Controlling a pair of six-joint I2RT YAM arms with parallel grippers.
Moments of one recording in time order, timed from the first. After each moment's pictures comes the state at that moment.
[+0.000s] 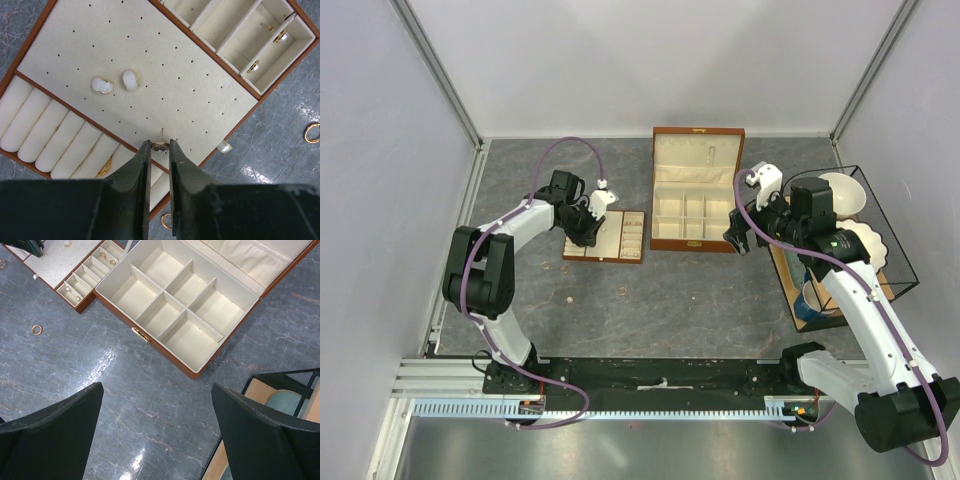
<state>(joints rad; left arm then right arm) -0.24 1.76 1.15 -0.53 0.40 0.62 0.23 1.02 1.02 -0.58 -0.37 -0.21</state>
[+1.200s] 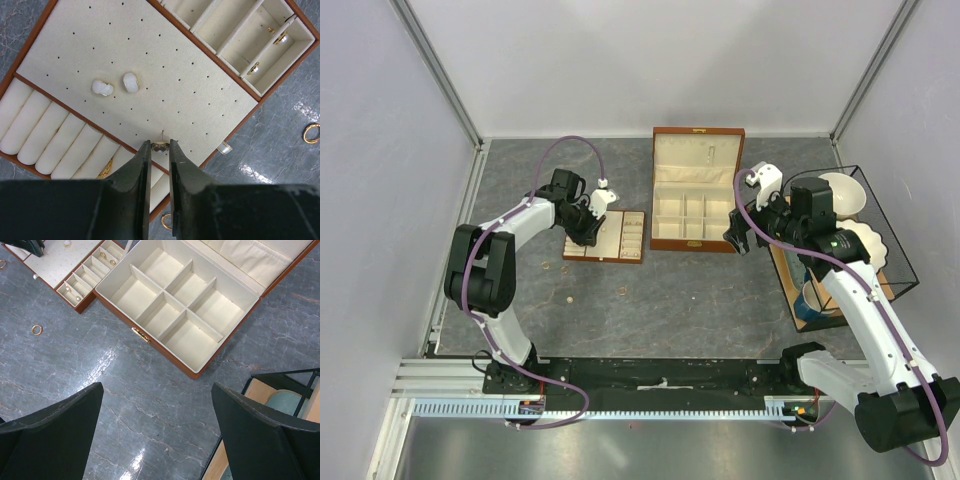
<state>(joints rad) -0.24 1.78 1.17 -0.55 0.40 0.62 0.23 1.02 1.02 -0.58 -0.37 -0.21</state>
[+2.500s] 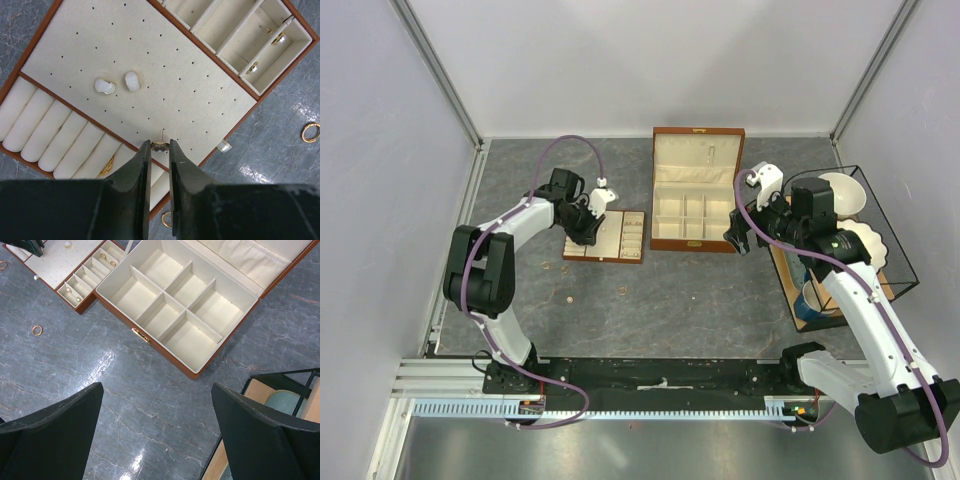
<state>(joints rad) -0.24 1.77 1.17 -0.55 0.40 0.62 0.23 1.01 1.02 -0.58 -0.37 -0.21</state>
